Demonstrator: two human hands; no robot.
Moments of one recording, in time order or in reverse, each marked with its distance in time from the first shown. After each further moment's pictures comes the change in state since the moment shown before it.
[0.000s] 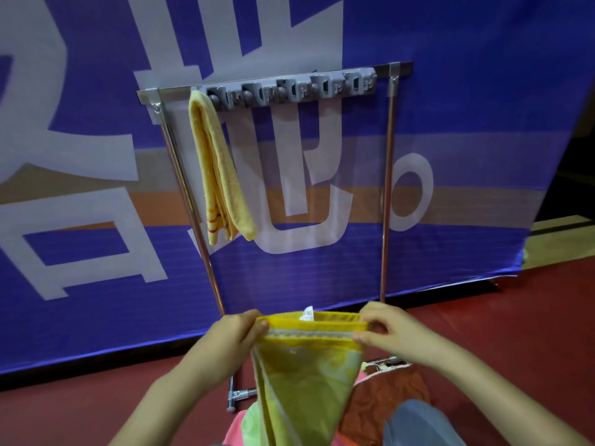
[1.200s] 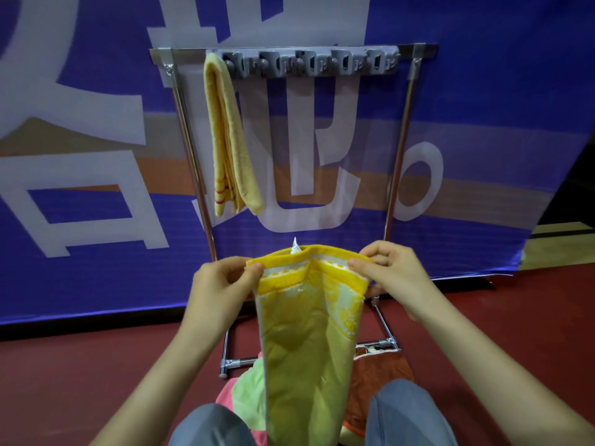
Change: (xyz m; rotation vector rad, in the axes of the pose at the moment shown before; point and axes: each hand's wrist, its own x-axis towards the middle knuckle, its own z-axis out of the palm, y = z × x) left_hand -0.012 0.027 -0.009 -0.523 0.493 -0.139; right_hand 0.009 -0.073 -0.023 0.662 0.322 0.207
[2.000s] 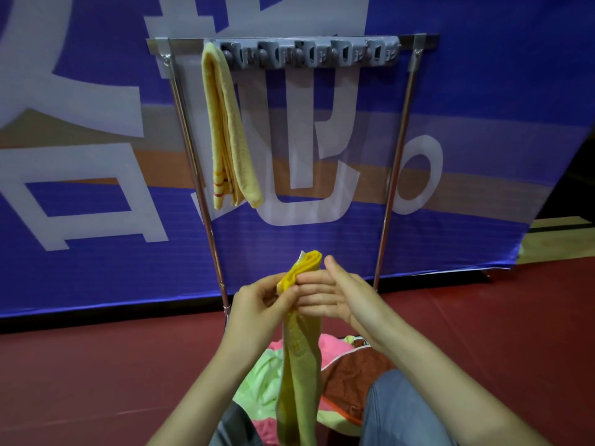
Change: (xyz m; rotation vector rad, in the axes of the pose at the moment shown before) left_hand -0.030 -0.006 0.038 -0.196 -0.171 0.018; right_hand -0.023 0.012 0.050 0.328 -0.329 0.239
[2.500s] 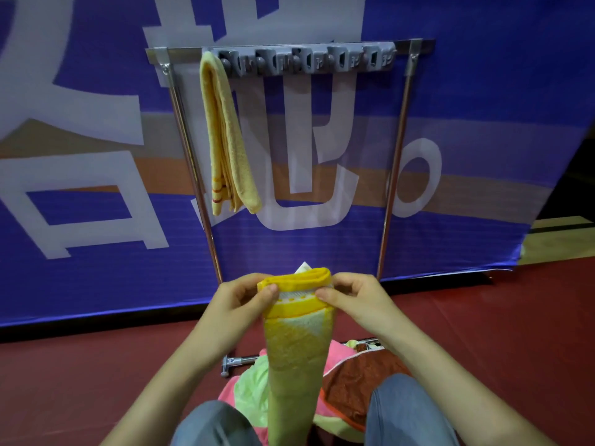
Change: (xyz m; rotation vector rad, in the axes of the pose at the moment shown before) left_hand 0.006 0.011 -0.034 -0.031 -0.165 -0.038; right_hand 0.011 0.015 -0.030 -0.367 0.075 -0.301
